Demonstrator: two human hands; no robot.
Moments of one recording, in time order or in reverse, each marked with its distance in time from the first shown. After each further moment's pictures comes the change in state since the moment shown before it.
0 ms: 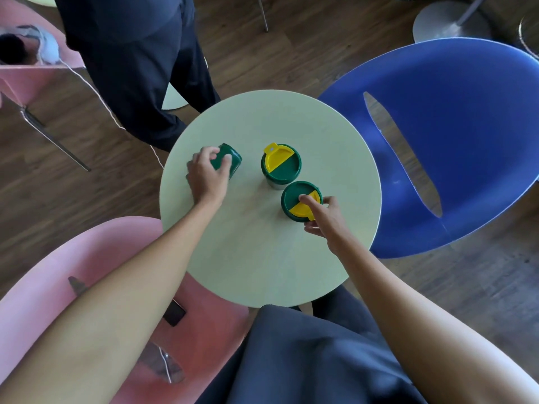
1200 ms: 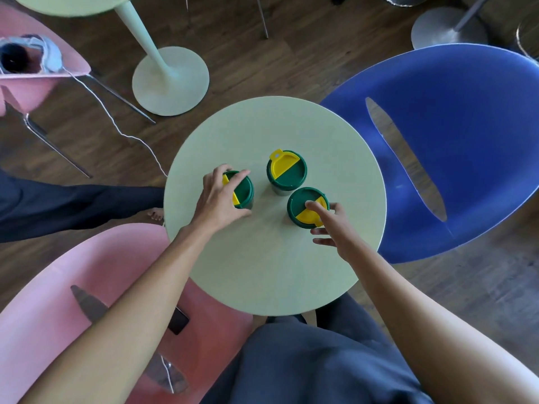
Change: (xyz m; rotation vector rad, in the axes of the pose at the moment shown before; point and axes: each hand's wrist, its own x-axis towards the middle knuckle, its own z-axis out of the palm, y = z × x) left_hand -0.023 -0.015 -0.025 0.398 -0.458 0.355; right_hand 0.003 0.002 -0.003 -0.020 -0.066 0.030
